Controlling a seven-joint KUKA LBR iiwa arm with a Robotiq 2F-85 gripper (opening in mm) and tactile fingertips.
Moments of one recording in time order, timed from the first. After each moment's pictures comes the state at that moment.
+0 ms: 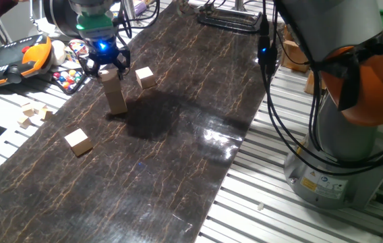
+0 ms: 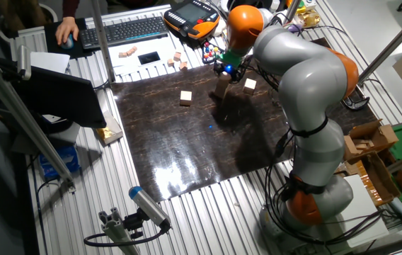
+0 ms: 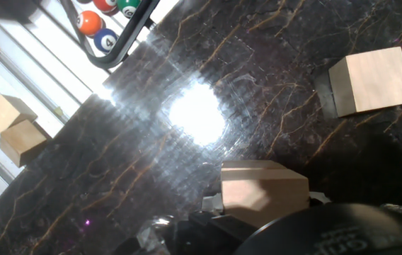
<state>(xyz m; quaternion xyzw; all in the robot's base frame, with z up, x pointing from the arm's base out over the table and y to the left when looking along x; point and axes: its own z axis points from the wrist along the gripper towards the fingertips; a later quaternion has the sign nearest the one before) 0.655 0.037 0.142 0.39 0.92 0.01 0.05</state>
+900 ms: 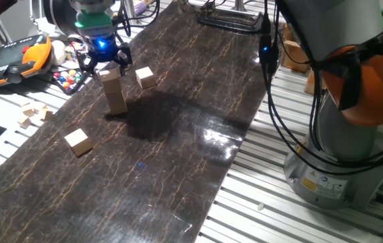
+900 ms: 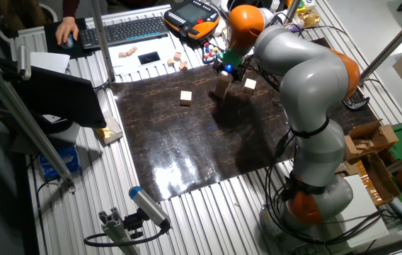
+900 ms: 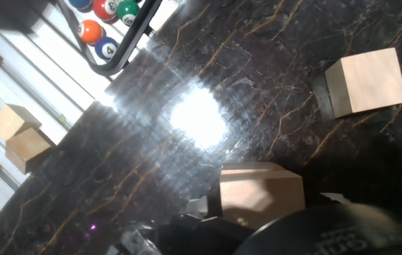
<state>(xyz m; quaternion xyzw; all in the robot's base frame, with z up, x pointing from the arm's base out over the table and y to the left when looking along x) 0.656 0.036 0.153 0.40 0.92 0.01 0.05</state>
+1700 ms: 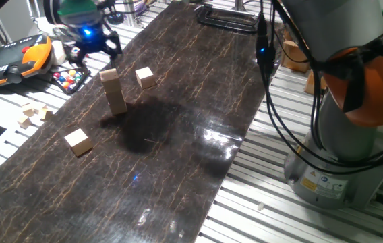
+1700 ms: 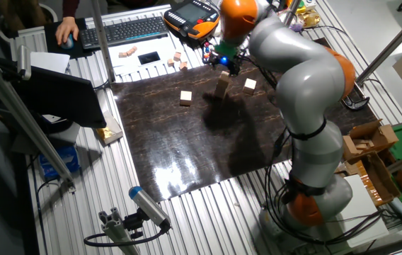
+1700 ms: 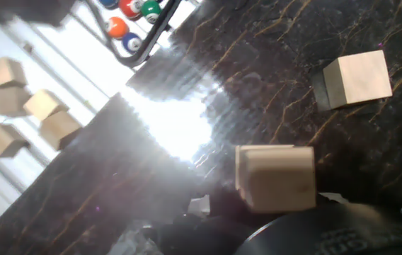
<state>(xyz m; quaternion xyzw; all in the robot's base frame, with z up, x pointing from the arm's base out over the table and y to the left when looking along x) 0.660 0.076 0.207 0.38 0.92 -0.02 0.04</state>
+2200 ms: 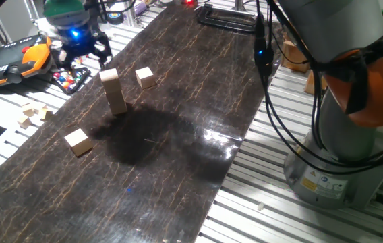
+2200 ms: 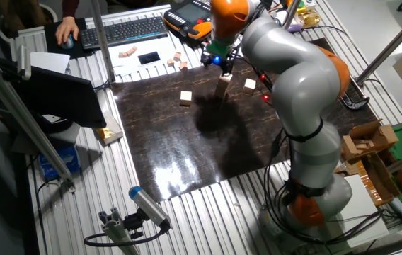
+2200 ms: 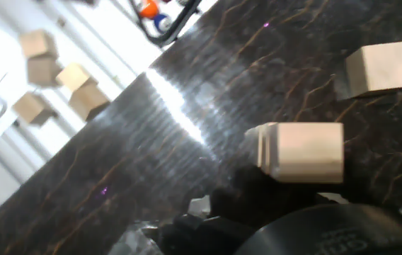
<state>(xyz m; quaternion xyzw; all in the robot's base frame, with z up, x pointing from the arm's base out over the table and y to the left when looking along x) 0.660 0.113 0.204 0.33 0.94 -0.01 0.04</state>
